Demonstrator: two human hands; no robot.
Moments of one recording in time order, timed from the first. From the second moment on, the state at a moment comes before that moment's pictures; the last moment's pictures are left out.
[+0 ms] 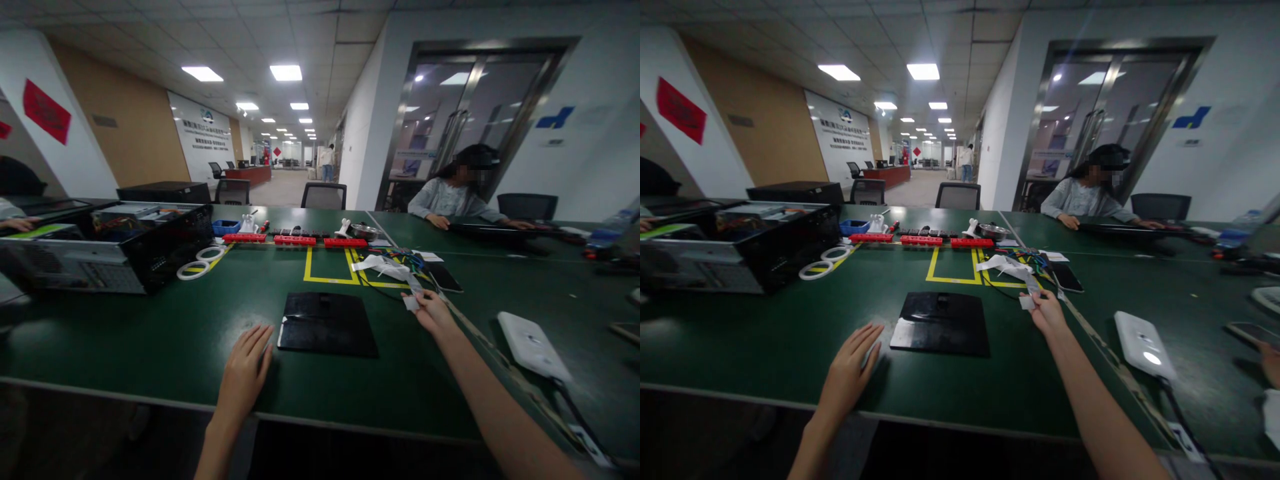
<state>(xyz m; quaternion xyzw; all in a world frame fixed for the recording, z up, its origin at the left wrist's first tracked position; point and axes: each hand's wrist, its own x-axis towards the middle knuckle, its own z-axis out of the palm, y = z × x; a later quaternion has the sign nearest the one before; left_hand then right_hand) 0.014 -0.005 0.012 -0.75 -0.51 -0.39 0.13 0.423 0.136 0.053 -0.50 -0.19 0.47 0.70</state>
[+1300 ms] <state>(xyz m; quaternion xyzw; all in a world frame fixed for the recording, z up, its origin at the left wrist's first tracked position) 0.008 -0.007 0.011 -0.75 -0.53 -0.38 0.11 0.459 0.127 0.125 -0.44 -0.27 0.31 0.80</state>
